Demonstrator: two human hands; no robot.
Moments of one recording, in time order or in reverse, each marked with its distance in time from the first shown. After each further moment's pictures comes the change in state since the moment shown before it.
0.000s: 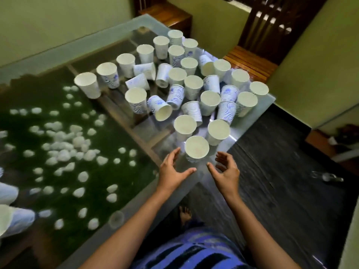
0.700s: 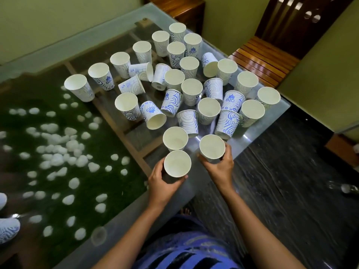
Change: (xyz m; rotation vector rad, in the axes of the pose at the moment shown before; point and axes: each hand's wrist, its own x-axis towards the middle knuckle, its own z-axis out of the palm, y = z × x) left_hand 0.024 0.002 0.029 0.101 0.297 0.004; right_hand 0.094 0.011 0.017 0.018 -0.009 -0.013
